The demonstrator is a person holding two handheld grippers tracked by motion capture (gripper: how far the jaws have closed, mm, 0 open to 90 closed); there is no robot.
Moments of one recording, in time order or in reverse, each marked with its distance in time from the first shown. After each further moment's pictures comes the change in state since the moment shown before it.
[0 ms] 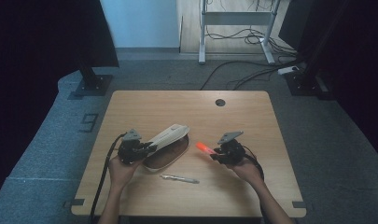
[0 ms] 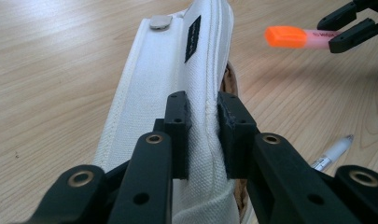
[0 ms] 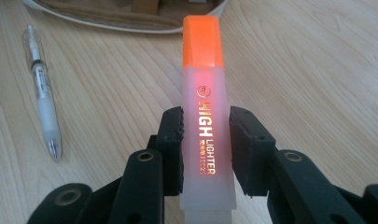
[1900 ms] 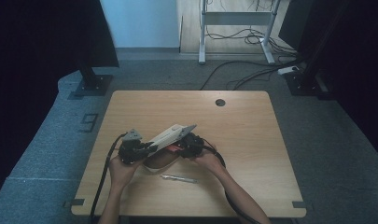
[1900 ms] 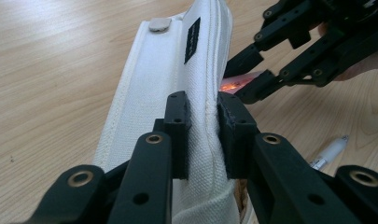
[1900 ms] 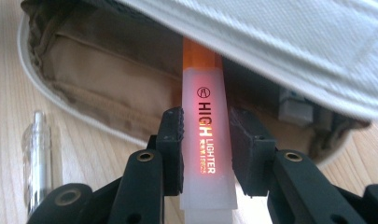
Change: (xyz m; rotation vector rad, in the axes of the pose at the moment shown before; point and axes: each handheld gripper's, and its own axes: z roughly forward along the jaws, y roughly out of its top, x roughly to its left) left arm -0.002 0.002 0.000 -0.002 -0.009 0.006; right arm 0.047 0.085 0.098 0.043 0.079 -0.149
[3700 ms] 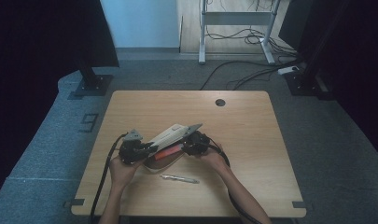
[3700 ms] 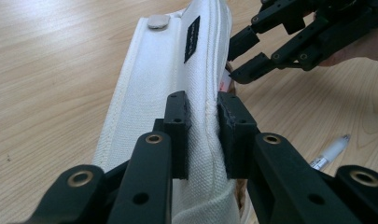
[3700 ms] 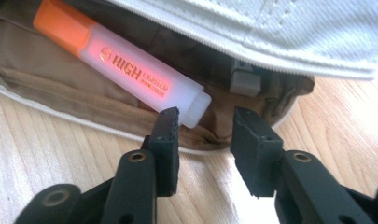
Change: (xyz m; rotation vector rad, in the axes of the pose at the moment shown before) left arm 0.000 -0.001 0.002 0.005 -0.002 -0.003; right arm -0.019 -0.014 -0.002 0.007 -0.087 0.025
